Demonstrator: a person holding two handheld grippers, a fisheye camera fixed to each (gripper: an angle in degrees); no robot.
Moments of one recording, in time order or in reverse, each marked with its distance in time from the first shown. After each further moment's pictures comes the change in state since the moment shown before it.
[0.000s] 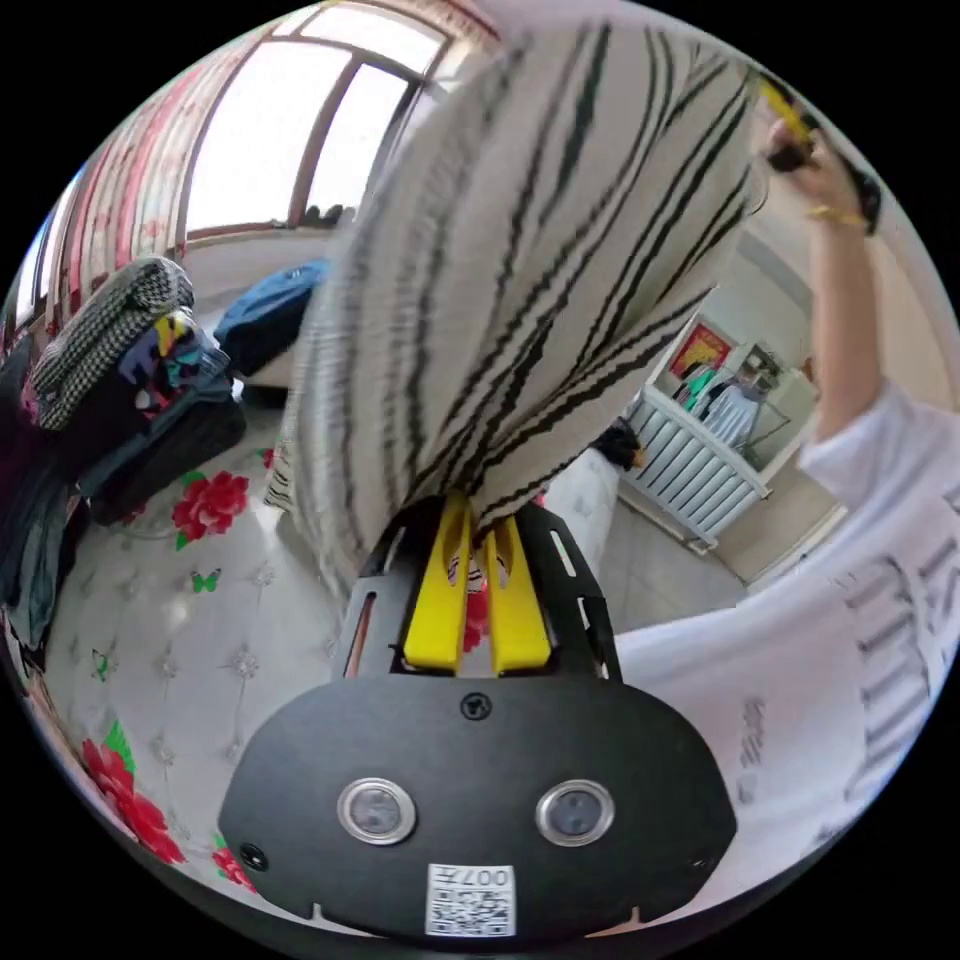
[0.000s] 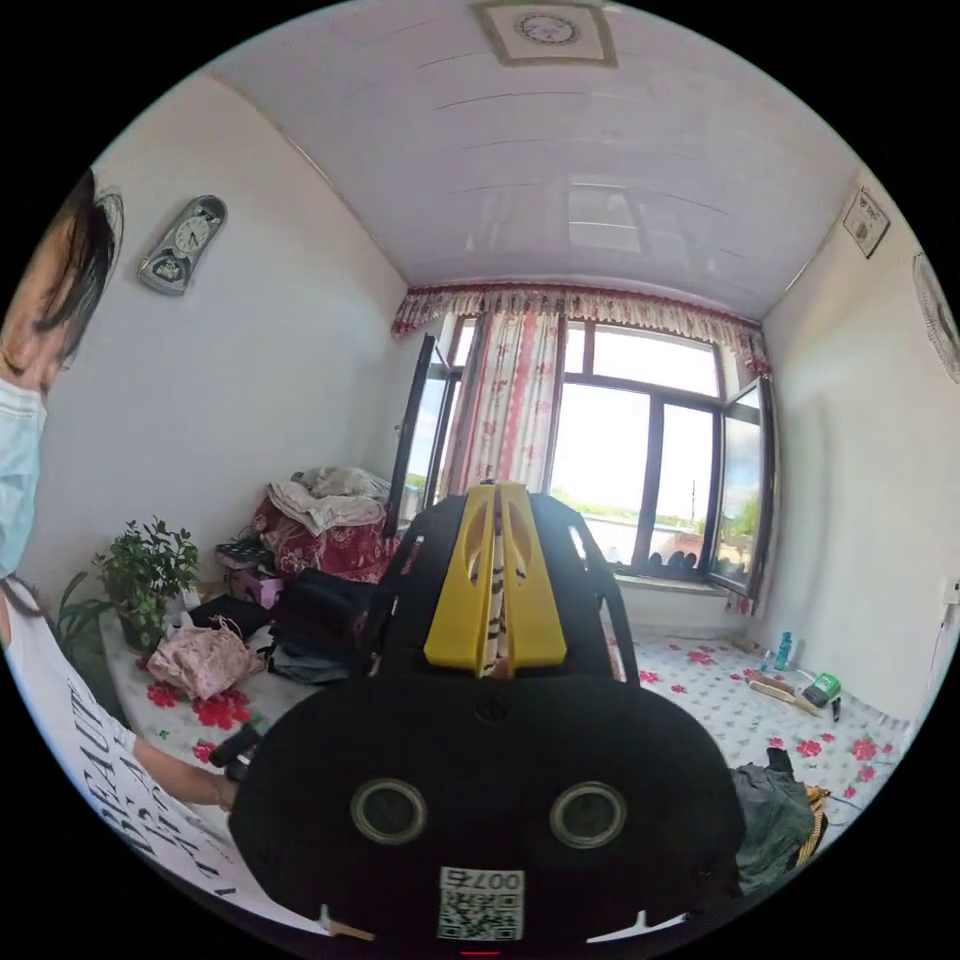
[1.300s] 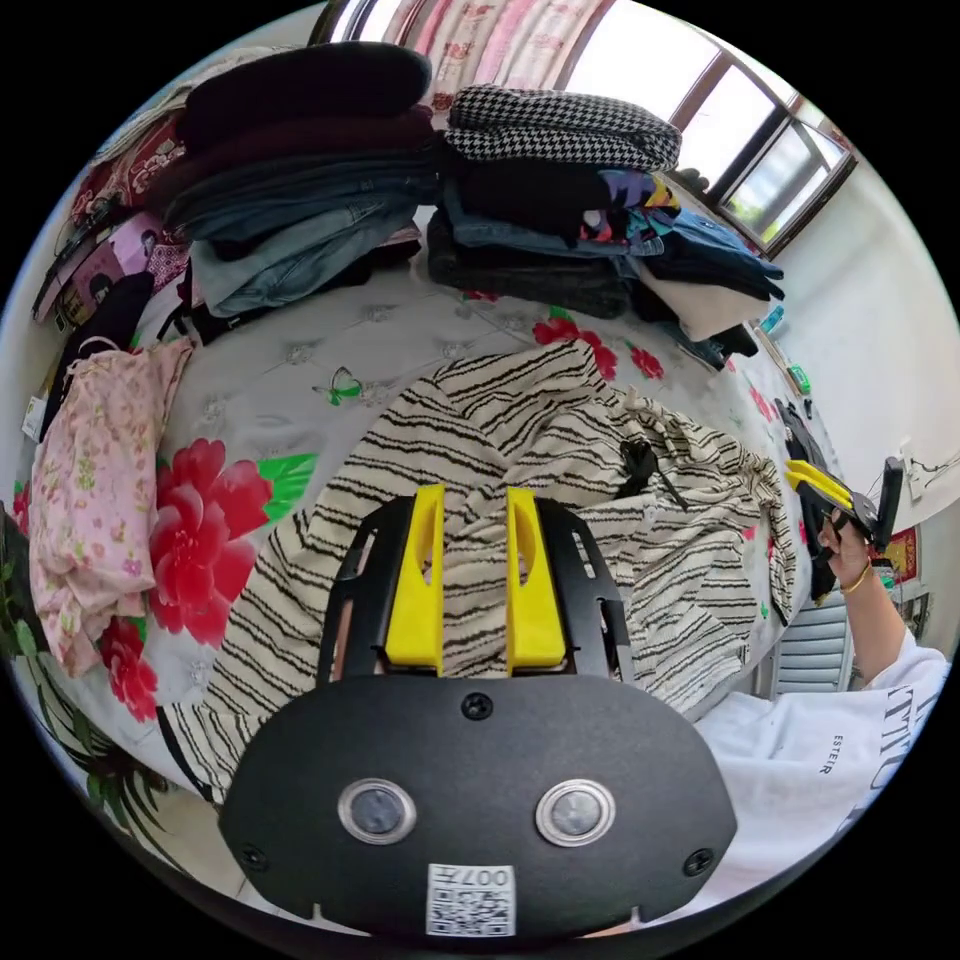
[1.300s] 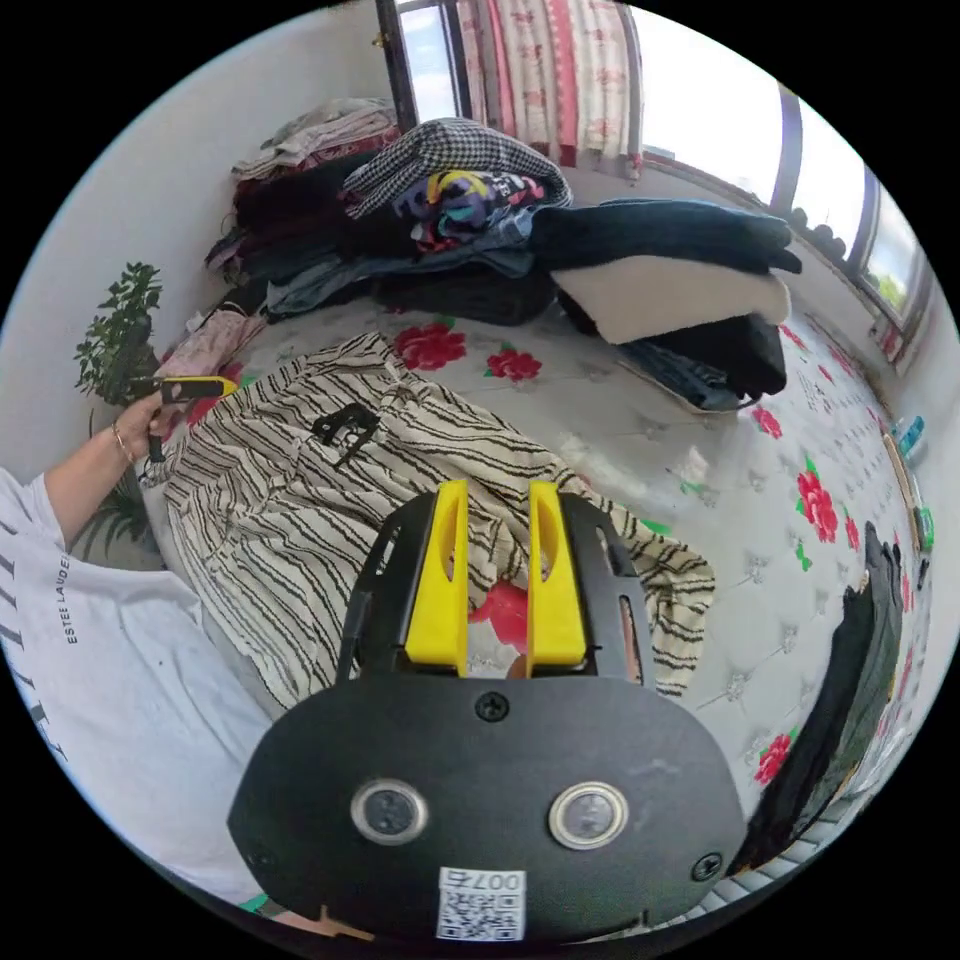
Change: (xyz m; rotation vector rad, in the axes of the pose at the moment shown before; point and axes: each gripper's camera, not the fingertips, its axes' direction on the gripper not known) left arm -0.245 0.050 -0.001 -0.233 -0.568 -0.671; right arm 0.092 0.522 0.371 -1.125 -0.336 0.043
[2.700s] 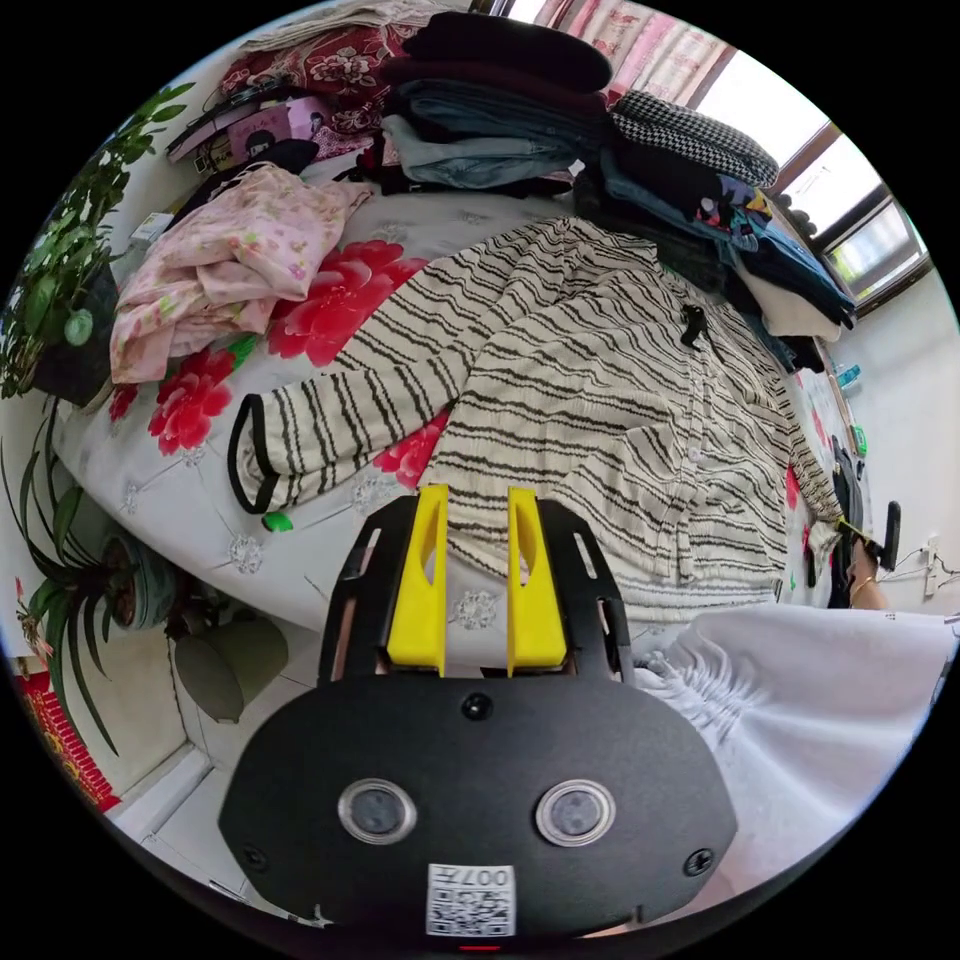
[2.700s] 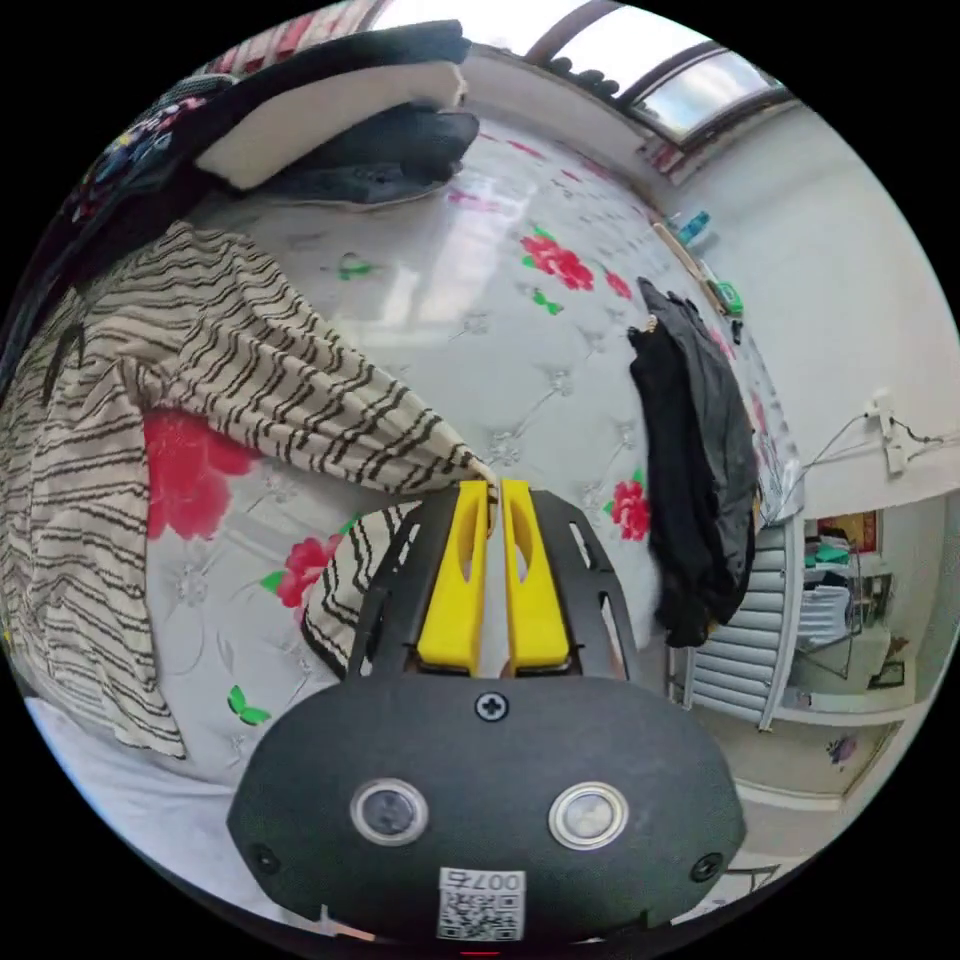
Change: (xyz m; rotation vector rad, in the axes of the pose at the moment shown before) left arm 0.006 0.133 -0.056 -0.092 -0.143 -0.282; right arm 0.186 0.134 0.038 -0.334 0.641 0.585
